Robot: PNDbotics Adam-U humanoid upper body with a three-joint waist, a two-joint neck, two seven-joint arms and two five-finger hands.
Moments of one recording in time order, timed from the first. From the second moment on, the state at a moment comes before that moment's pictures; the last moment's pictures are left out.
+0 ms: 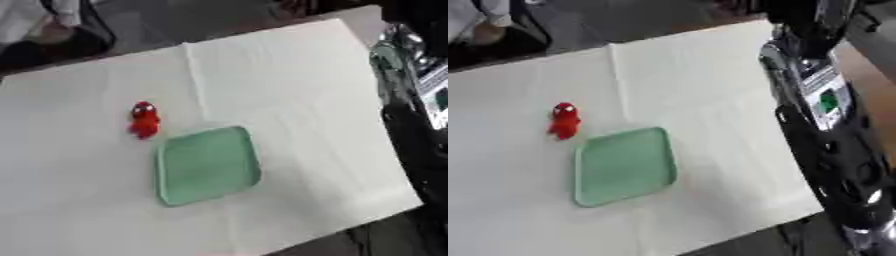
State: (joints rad) left arm -0.34 0.46 -0.06 -1.99 -0.45 0.09 0.50; right arm -0.57 -0.46 0.06 -1.98 -0.29 -0.75 -0.02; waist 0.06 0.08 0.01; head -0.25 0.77
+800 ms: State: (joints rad) left arm -0.35 0.51 -0.07 -1.99 -0.45 0.15 0.42; right arm -0.56 -0.46 0.05 -1.98 -0.27 -0.76 -0.03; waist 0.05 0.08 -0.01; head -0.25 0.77
